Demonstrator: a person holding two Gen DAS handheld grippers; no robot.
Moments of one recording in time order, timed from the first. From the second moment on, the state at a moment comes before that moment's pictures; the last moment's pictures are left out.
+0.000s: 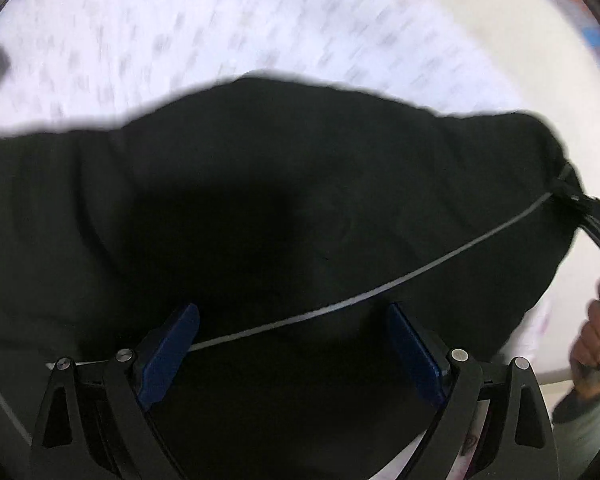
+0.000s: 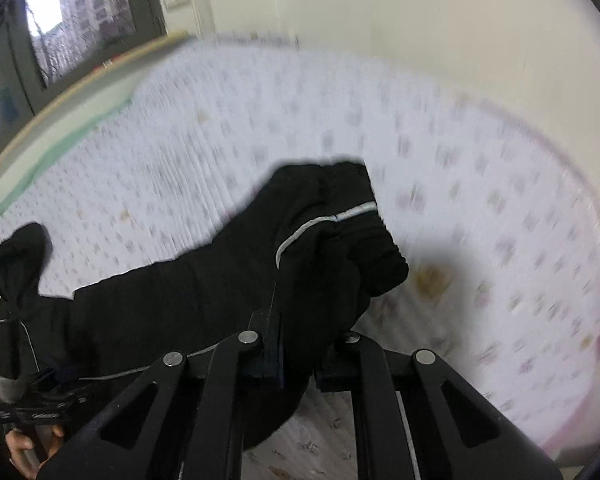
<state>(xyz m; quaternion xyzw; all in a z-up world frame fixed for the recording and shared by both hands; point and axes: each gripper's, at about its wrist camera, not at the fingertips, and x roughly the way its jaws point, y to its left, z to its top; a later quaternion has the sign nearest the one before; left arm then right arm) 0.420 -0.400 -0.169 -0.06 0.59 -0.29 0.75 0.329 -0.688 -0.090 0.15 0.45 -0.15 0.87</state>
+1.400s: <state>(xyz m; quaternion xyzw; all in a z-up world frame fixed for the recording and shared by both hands) 0.270 0.093 -0.074 -0.13 0.52 -0.02 0.84 0.355 -0.041 -0.168 0.00 0.57 0.28 0.77</state>
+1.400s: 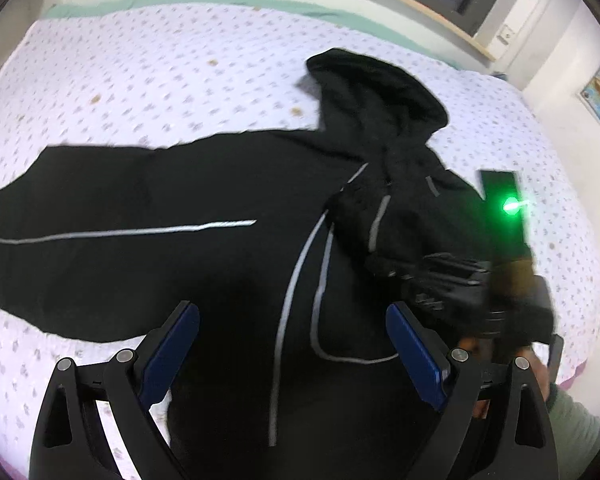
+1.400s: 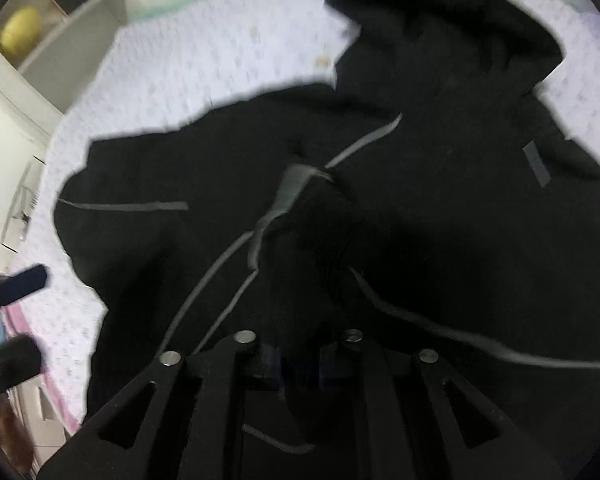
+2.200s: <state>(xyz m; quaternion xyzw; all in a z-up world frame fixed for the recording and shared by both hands) 0.362 0.052 -0.160 -0.23 0.58 -0.07 0.78 0.319 -0.260 -0.114 0.03 0.56 0.14 0.82</state>
